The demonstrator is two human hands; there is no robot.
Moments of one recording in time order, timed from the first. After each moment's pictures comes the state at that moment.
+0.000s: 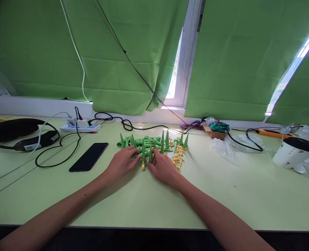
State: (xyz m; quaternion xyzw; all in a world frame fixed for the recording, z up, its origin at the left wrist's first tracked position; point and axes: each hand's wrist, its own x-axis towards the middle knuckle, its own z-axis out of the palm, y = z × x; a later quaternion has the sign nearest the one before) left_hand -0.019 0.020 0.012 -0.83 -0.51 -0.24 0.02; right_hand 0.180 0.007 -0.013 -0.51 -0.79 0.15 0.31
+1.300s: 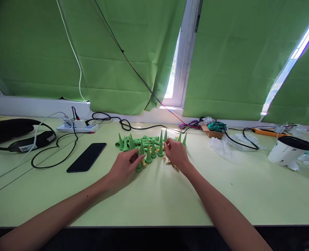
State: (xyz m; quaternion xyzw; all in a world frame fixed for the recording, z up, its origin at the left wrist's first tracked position) left_hand -0.008 0.016 -0.001 -0.81 -0.46 -0.36 -0.07; right_hand 0.227 0.040 0.004 -0.59 -0.72 0.00 0.38
